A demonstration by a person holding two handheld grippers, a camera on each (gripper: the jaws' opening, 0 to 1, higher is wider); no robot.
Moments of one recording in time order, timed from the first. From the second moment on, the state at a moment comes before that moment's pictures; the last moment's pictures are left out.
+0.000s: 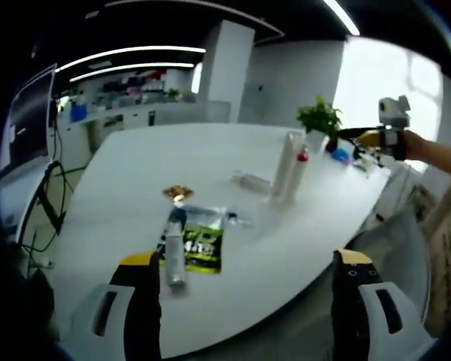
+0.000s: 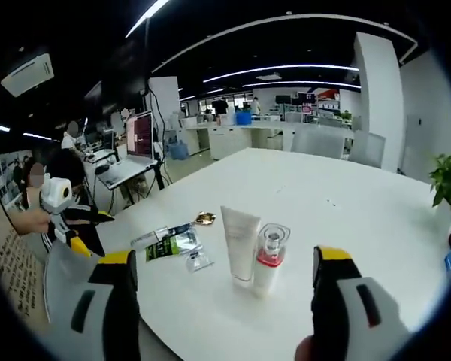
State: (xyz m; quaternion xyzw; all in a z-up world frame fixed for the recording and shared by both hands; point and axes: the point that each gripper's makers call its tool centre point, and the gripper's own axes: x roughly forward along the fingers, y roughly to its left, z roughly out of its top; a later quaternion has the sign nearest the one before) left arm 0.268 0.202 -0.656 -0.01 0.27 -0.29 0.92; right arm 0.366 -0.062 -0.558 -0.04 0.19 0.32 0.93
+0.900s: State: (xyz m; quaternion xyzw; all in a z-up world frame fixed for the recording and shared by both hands) left arm 0.274 0.212 -0.661 -0.05 0.28 -0.27 0.92; right arm 0.531 -0.043 -0.562 -0.09 0.25 0.34 0.90
